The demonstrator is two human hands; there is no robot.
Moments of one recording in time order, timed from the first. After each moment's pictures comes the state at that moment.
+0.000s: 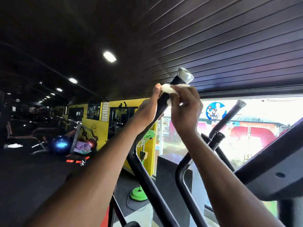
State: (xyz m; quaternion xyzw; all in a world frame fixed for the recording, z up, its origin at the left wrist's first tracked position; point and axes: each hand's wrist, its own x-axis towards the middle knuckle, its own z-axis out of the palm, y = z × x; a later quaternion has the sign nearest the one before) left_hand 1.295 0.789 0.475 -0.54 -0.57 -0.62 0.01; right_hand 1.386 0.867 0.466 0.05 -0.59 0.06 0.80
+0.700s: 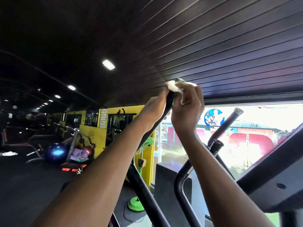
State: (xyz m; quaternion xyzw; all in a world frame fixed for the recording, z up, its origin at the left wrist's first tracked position) left_hand 1.322 0.798 0.508 -0.51 -0.56 -0.65 0.00; right_hand 1.390 0.863 0.489 0.03 -0.52 0.09 0.85
